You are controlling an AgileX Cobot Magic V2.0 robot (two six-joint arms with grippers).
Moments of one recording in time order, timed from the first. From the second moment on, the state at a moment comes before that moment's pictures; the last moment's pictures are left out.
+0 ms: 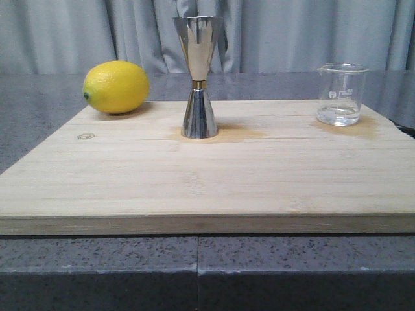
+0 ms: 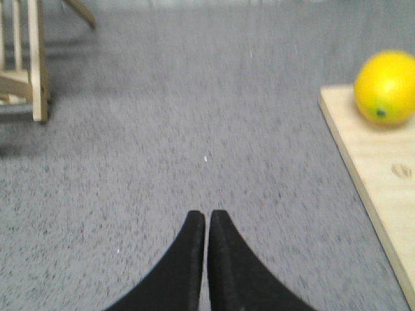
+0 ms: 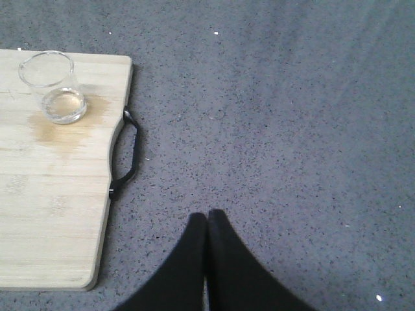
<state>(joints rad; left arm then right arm) -0.01 0.28 -0.48 -0.05 0.63 0.10 0.12 0.46 -0.84 -0.16 1.04 0.07</state>
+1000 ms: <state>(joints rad) -0.04 -0.01 0.00 -0.03 0.08 0.06 0.12 0.46 -0.84 -0.16 1.05 0.07</state>
